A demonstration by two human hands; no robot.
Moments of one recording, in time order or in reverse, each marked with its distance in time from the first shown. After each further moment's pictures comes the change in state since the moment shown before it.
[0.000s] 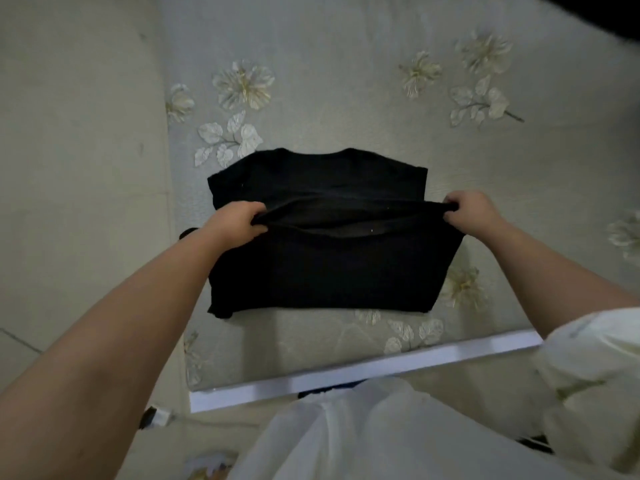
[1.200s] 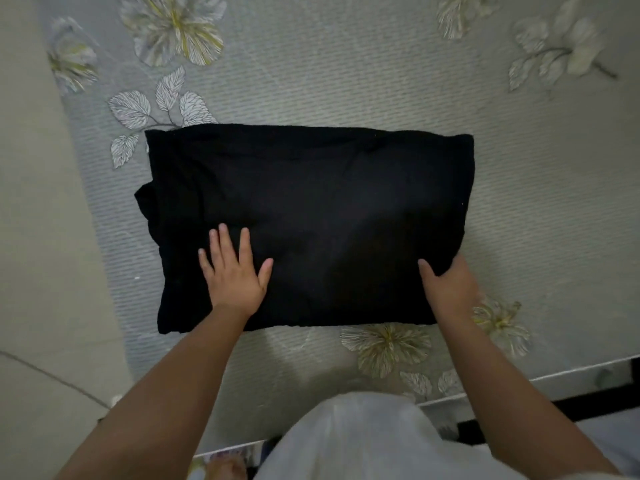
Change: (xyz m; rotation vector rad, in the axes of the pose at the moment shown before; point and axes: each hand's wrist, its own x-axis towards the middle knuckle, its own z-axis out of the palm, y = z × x) left_hand 0.100 -0.029 0.141 0.140 0.155 -0.346; right_hand 0.046 -0.008 0.139 0.307 0.150 0.535
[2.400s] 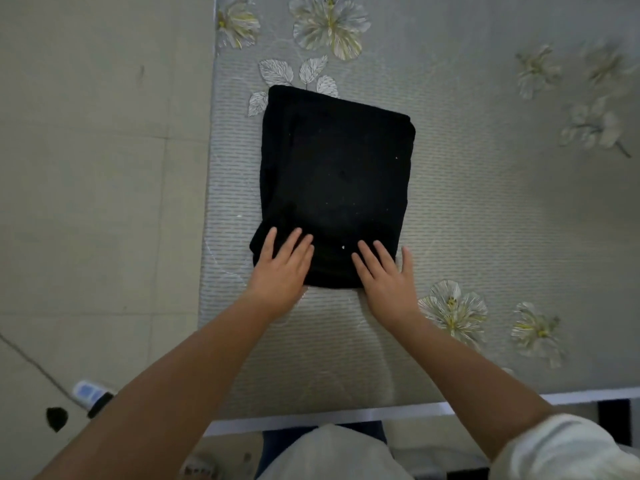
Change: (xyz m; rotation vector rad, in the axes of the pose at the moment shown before) left_hand -0.060 -0.112 0.003 0.471 0.025 0.474; right_hand -0.153 -0.074 0.104 -0.952 0.034 -1.153
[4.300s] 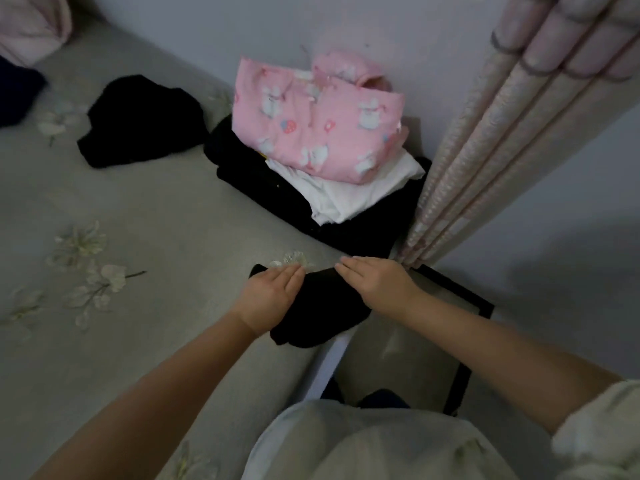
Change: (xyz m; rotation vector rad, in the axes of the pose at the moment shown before) left_hand 0.180 0.699 -0.463 0.008 0.727 1.191; right_hand -0.516 0.638 0.080 0.160 0.799 0.515
